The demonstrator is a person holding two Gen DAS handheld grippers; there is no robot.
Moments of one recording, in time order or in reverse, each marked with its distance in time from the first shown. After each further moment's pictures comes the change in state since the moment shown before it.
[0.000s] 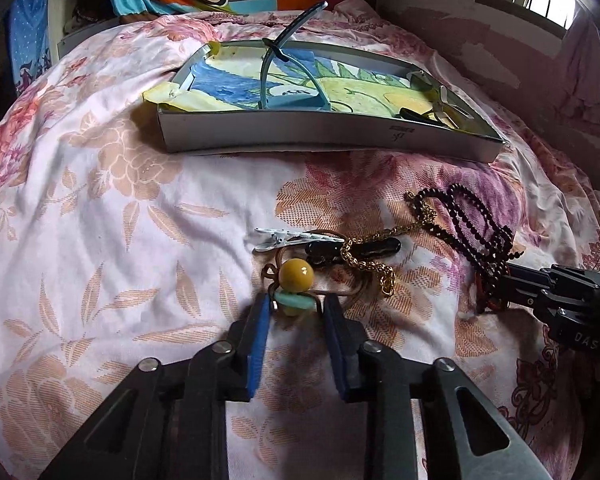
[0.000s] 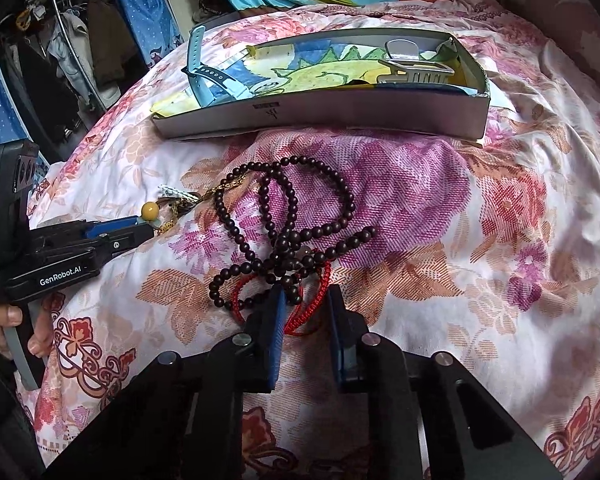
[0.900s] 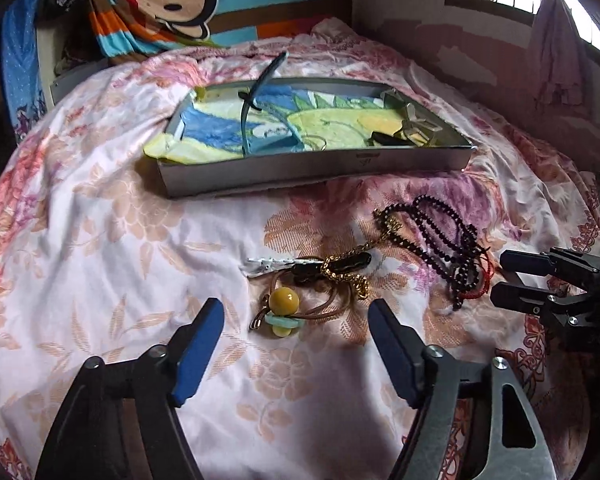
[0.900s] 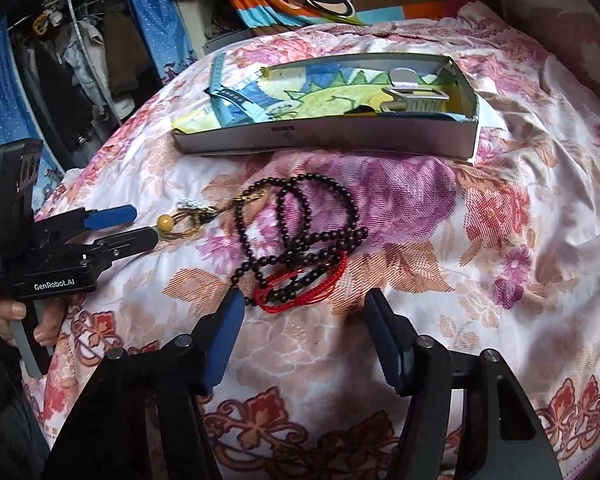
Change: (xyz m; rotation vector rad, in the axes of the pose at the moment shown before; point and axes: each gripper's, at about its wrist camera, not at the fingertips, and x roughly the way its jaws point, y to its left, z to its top) left arm -0.029 -0.014 0.000 0.095 -0.082 0.017; right arm -0.023 0.001 -0.003 -0.008 -0.065 0.018
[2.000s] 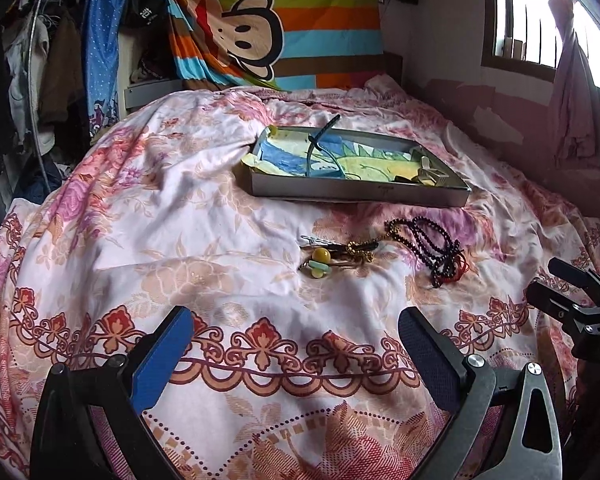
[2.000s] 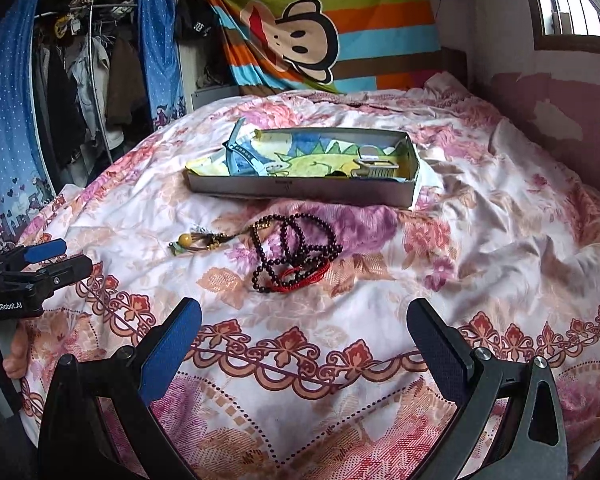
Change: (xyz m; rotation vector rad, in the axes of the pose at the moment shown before) left arm -0.103 -0.002 -0.073 -0.149 -0.202 0.139; right arm -0.090 0.027 -0.047 -0.065 -0.251 -0.160
